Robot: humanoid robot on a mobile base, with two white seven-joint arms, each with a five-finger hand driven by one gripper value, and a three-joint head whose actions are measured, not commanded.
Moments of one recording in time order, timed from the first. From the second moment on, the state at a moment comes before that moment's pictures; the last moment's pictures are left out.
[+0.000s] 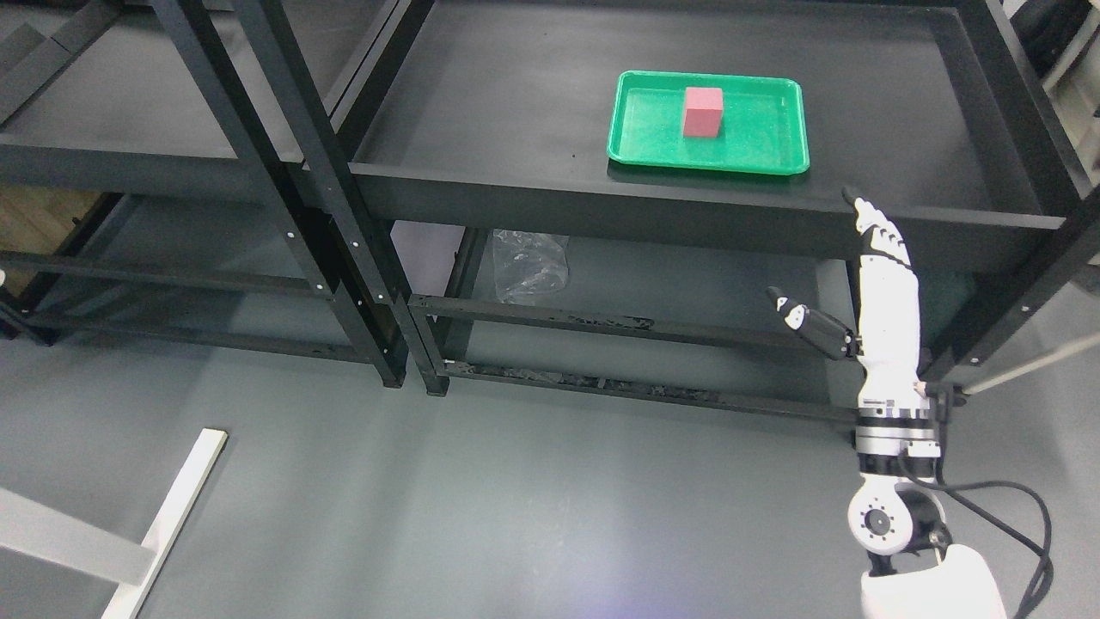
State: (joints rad) left arm 0.00 0.00 -0.13 0.00 0.13 -0.12 -0.17; right arm 0.00 0.00 0.00 -1.59 0.80 -0.29 -0.35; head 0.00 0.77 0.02
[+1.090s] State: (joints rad) left arm 0.00 0.00 -0.13 0.00 0.13 -0.12 -0.17; right arm 0.00 0.00 0.00 -1.59 0.77 -0.28 -0.20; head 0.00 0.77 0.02
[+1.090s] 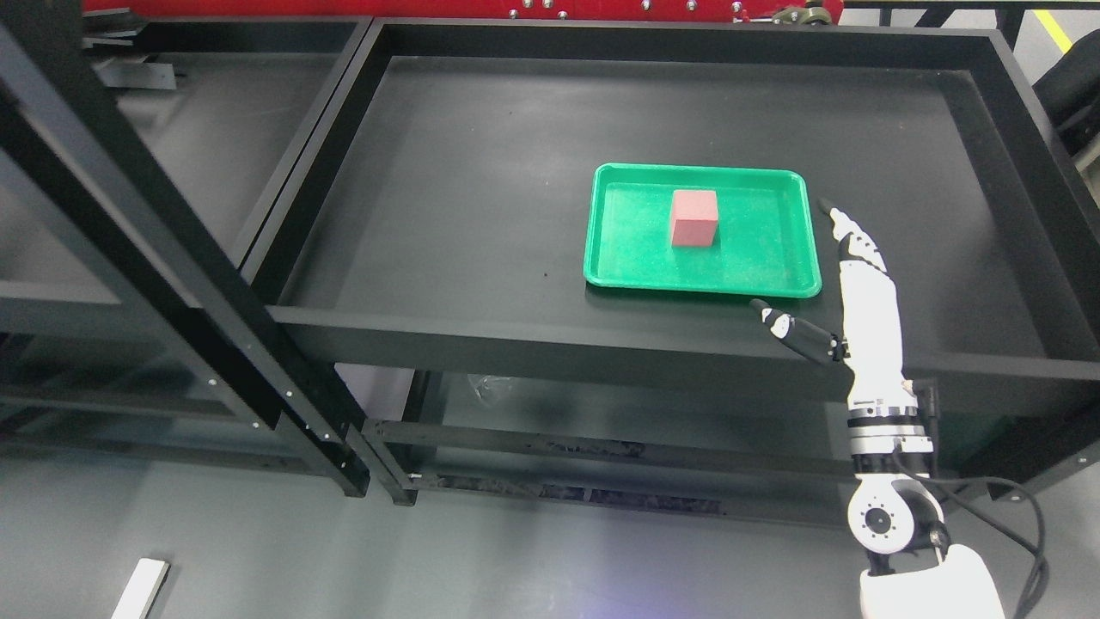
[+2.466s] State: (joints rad) left arm 0.00 0.00 -0.13 0.00 0.13 -0.12 -0.17; right arm -0.10 0.00 0.04 -1.51 0.77 -0.23 0.11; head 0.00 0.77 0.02
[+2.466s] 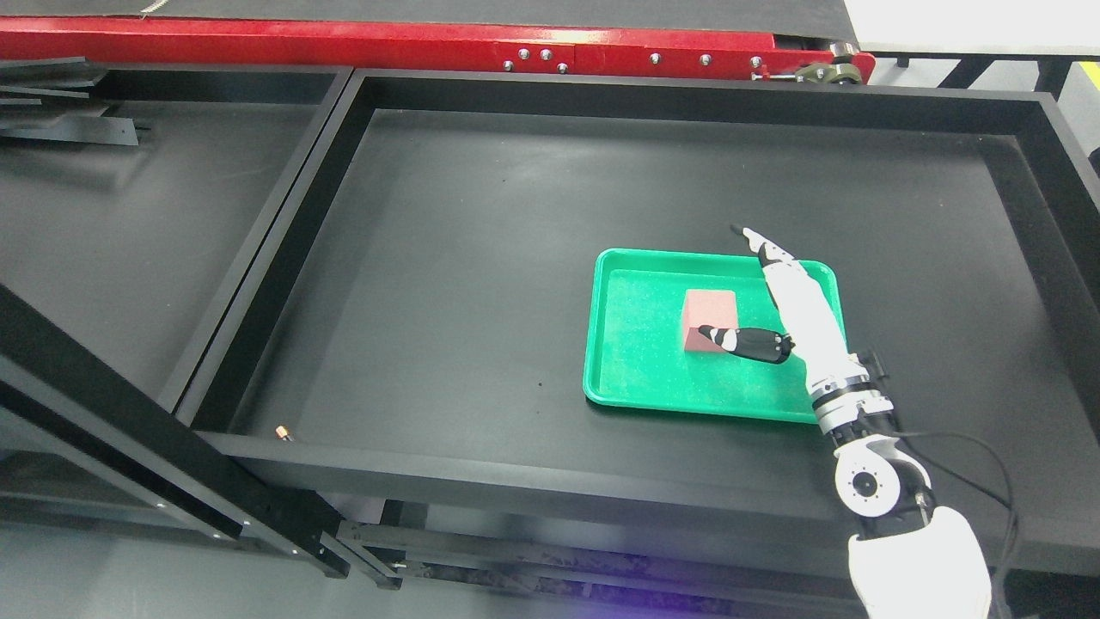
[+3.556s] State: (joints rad) left arm 0.00 0.00 -0.13 0.00 0.13 -0.12 -0.17; right arm -0.12 0.00 0.11 -1.38 0.89 -0.21 0.12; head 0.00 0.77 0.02
